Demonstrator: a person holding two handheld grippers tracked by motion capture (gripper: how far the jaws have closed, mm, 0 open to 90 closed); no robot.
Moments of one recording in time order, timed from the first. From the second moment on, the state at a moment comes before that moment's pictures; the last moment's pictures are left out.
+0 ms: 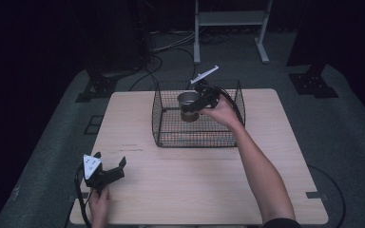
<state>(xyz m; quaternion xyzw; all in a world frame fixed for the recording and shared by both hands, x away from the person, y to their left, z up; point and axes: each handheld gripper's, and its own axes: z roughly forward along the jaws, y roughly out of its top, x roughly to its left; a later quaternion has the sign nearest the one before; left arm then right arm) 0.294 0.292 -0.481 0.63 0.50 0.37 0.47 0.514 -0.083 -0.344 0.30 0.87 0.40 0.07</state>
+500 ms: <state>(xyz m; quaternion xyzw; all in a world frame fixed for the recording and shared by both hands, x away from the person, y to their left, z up) 0.294 0.293 -0.481 0.63 0.50 0.37 0.47 0.533 -0.086 -0.368 0.34 0.86 0.38 0.07</state>
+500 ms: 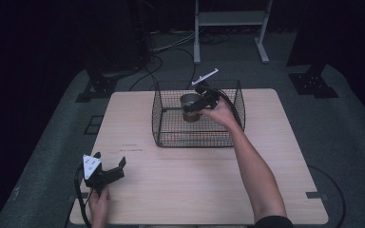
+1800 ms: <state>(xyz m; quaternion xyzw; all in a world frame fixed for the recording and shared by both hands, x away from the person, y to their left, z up) 0.294 0.294 -0.481 0.62 0.50 0.37 0.48 0.565 -0.074 -0.419 0.37 0.87 0.32 0.05</state>
